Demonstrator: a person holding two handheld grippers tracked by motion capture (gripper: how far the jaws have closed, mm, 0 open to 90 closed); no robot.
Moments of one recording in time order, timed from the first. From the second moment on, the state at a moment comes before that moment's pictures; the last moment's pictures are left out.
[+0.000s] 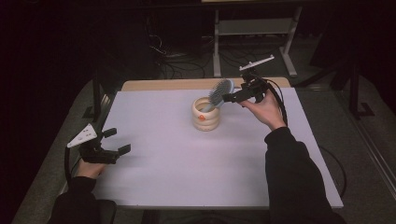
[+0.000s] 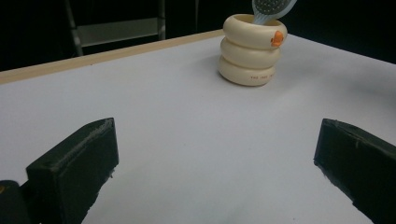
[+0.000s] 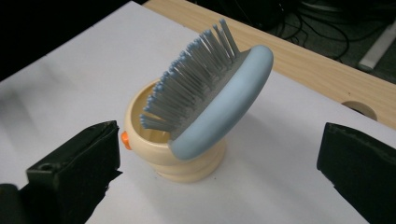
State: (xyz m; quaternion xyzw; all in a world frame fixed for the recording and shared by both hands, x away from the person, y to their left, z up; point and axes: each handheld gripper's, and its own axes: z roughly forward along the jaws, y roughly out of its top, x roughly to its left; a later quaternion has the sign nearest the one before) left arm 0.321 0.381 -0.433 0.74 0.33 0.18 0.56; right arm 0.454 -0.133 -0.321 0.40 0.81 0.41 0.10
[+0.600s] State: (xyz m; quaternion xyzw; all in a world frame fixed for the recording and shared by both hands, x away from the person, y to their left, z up) left arm 0.322 0.380 -0.432 0.73 0.33 0.16 0.57; right arm 0.439 -0.162 -0.323 0.39 0.80 0.45 0.12
